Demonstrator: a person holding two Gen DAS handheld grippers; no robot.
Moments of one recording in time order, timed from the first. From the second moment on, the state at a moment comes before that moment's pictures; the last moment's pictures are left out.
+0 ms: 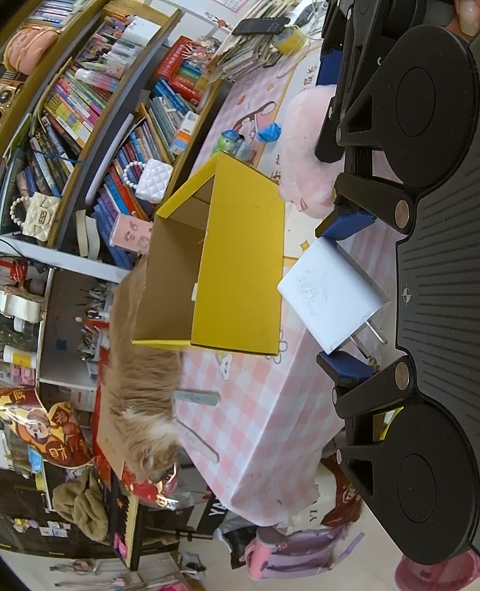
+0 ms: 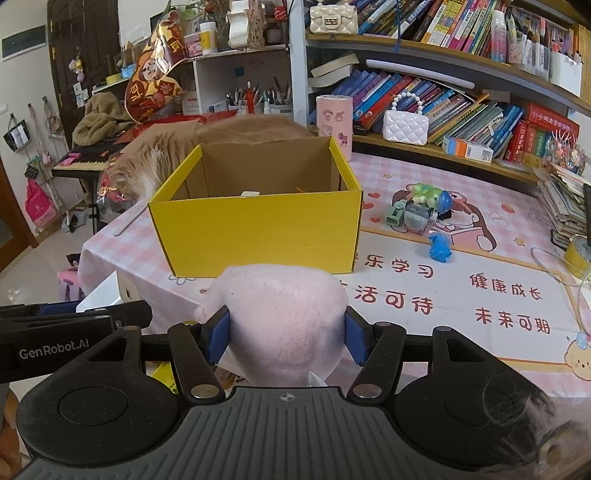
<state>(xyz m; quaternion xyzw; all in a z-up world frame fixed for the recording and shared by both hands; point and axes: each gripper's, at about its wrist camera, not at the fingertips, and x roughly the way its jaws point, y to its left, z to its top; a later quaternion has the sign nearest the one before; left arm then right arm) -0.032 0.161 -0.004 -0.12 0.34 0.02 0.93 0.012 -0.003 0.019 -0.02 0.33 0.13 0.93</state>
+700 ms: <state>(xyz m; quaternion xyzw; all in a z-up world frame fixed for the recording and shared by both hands) 0.046 0.159 0.042 -0.09 0.24 0.04 0.97 0.095 -0.021 0.080 -0.01 0.21 0.12 0.97</state>
